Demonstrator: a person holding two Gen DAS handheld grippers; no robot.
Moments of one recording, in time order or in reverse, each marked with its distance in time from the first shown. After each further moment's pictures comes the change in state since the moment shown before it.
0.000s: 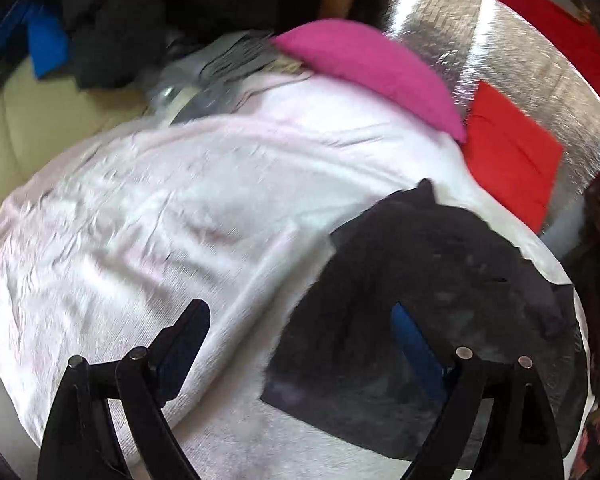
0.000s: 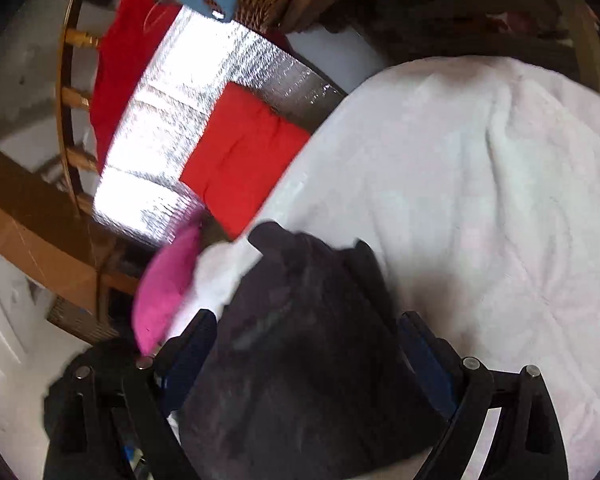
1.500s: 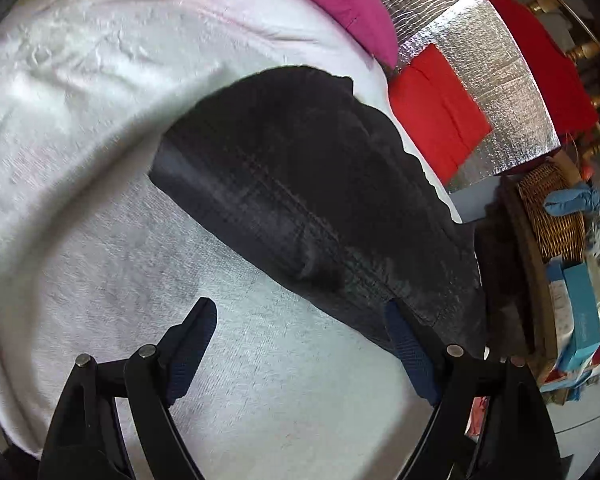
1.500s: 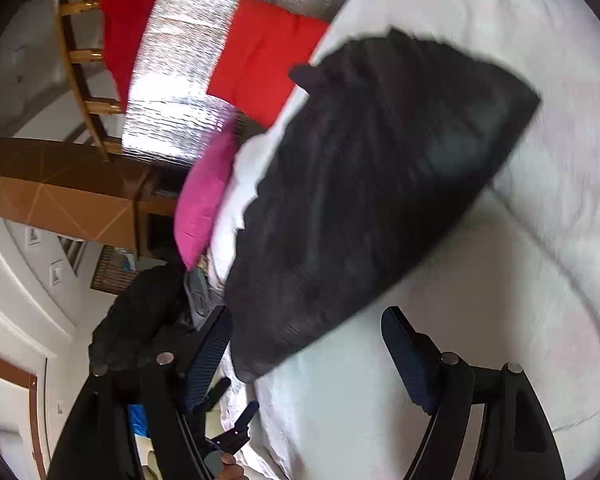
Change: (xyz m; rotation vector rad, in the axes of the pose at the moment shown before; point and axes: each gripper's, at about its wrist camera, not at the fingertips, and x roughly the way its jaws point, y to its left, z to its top) left arm -0.007 -0.005 -0.081 -0.158 0.287 -0.418; right arm 0.014 0.010 -0.141 0.155 0.274 0.221
